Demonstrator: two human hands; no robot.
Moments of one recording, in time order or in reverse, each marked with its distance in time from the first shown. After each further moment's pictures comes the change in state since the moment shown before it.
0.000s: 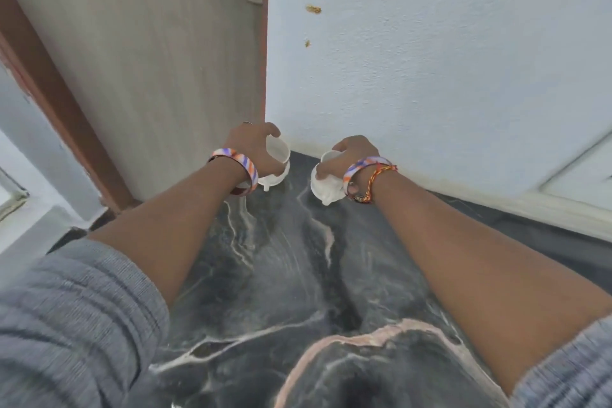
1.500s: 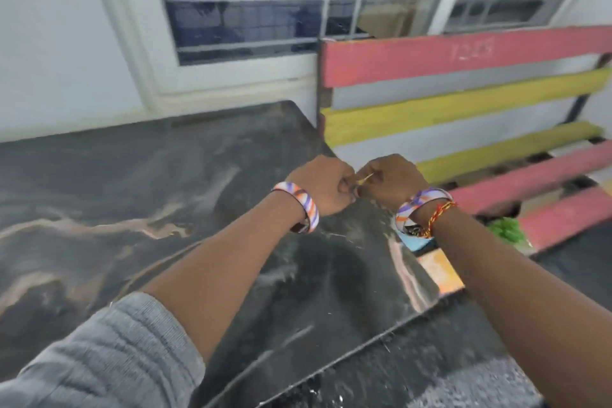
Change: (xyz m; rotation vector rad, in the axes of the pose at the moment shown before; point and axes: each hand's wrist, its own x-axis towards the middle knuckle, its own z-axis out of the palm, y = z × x) left_hand -0.416 0.506 0.254 0.045 -0.556 0.904; right_hand -0.450 0.473 -0.280 0.013 0.388 0.353
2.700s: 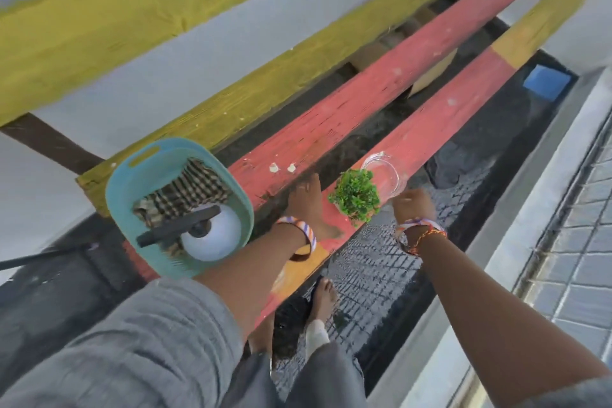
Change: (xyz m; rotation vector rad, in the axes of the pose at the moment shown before) left_hand 0.337 0.187 0.372 -0.065 -0.655 -0.157; right_hand 0.099 0.545 -0.059 0.270 0.189 1.067
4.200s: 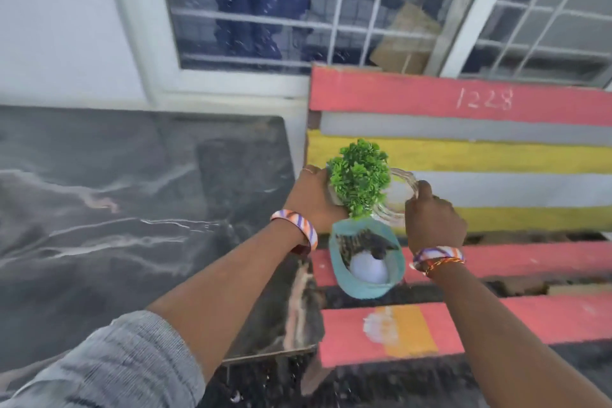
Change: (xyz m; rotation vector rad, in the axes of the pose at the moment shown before) left_hand -0.349 -0.128 -0.088 -0.389 1.103 -0.005; right_hand -0.333 -0.130 0.013 -0.396 0.413 -1.225
